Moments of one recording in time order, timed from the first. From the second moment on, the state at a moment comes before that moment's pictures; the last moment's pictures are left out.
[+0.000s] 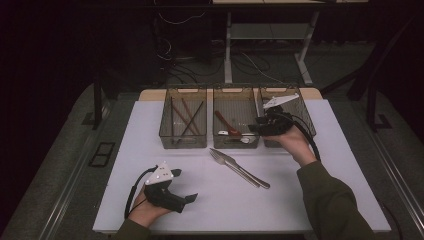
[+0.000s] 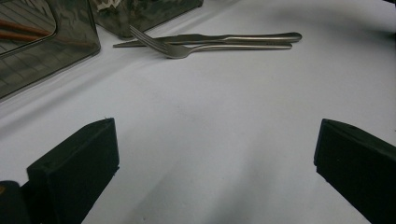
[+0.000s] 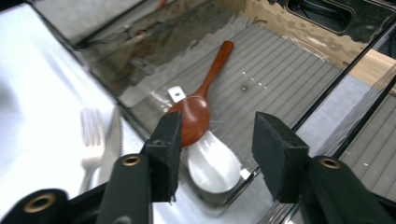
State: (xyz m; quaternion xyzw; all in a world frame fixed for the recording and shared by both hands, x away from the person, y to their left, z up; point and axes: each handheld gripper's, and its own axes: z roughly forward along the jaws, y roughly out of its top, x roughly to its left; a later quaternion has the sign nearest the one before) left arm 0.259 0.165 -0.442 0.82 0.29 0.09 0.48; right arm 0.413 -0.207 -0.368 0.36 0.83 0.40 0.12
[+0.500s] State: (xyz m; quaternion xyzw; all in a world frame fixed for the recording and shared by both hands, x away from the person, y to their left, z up) left arm 0.260 0.166 -0.442 0.82 0.29 0.09 0.48; right arm 0.366 -0.233 -0.380 0.36 0.82 0.44 0.08
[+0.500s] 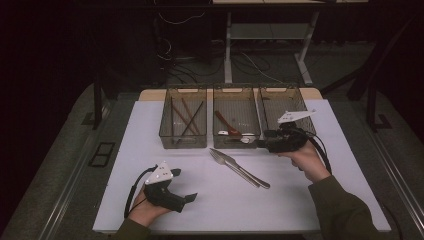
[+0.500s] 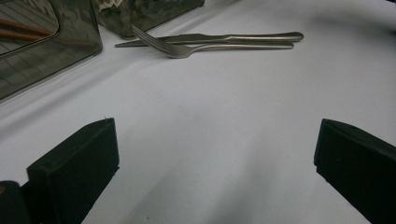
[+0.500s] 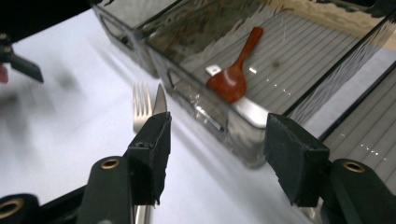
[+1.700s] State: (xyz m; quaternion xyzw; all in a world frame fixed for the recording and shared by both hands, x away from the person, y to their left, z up) left arm 0.257 0.165 -0.441 0.83 0.29 0.09 0.48; right arm 0.355 -0.174 -0.397 0.31 0.92 0.25 0.00
